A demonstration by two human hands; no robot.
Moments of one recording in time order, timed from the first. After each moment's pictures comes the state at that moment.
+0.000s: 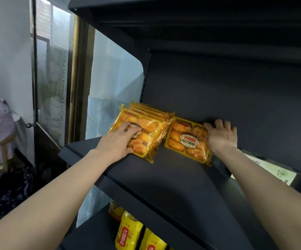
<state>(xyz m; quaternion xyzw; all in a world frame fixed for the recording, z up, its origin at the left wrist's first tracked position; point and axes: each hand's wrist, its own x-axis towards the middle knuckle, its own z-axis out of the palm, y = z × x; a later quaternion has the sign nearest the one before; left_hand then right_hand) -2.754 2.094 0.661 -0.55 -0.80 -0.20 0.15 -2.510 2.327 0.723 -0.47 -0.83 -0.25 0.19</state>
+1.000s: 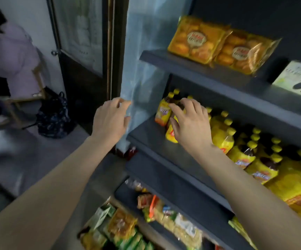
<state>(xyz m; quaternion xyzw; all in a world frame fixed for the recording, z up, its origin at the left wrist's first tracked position) -2.756 1.778 0.477 -0.50 -0.80 -0.25 0.20 -2.558 1.923 0.511 -0.23 -0.90 -0.19 0.31</state>
